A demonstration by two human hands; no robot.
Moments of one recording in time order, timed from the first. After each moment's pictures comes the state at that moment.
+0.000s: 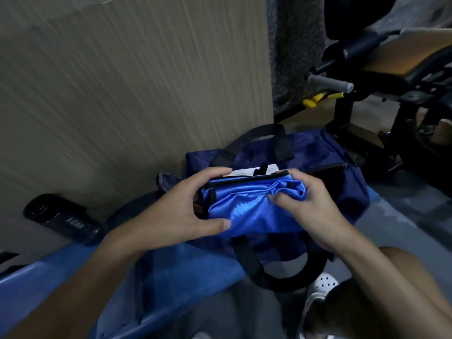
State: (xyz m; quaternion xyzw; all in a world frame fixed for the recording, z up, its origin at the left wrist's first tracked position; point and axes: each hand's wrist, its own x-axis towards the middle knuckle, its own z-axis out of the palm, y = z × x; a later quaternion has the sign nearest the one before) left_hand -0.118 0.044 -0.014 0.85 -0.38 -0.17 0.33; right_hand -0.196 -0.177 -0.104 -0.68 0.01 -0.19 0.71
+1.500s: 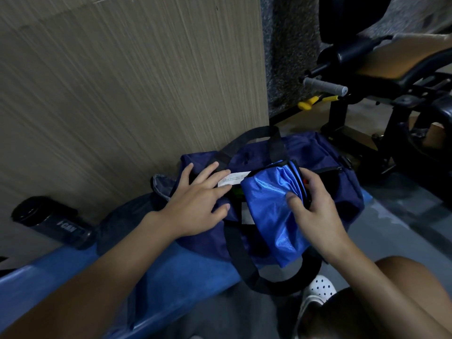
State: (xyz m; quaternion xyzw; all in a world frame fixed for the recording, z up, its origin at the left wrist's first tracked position) left_hand -0.066 0.014 -0.075 0.89 -0.46 0.03 -0.08; right_hand -0.203 -0.190 -0.135 -0.76 0.15 -0.26 0.58
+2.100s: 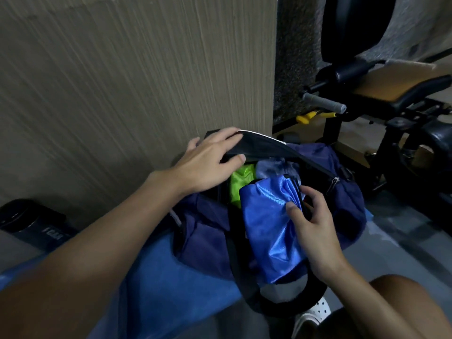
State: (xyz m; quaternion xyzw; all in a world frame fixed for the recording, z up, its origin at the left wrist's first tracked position) left_hand -0.019 -0.026 -0.015 0.90 -0.42 0.01 0.12; right_hand -0.183 -0.166 -0.137 -0.67 0.22 -0.26 0.66
